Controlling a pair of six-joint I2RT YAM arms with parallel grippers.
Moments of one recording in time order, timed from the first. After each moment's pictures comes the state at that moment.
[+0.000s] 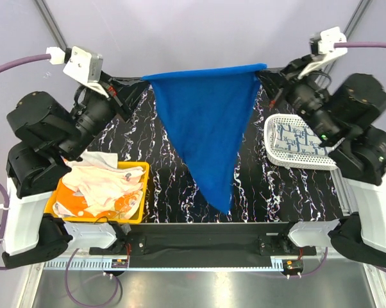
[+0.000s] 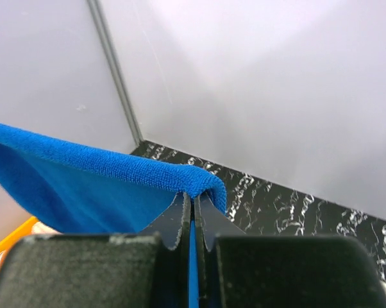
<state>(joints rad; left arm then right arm) -0.89 1.19 2.10 -0.74 -0.28 -0.05 0.73 1.27 2.12 -0.71 0.22 0.08</state>
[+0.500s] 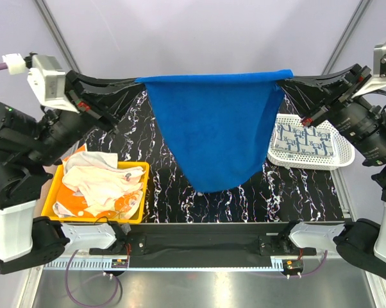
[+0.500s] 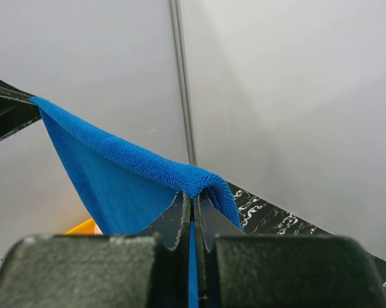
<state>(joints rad) -0.90 1.15 2.14 -0.63 0.03 0.01 0.73 1.19 2.29 -0.79 -0.01 0.10</state>
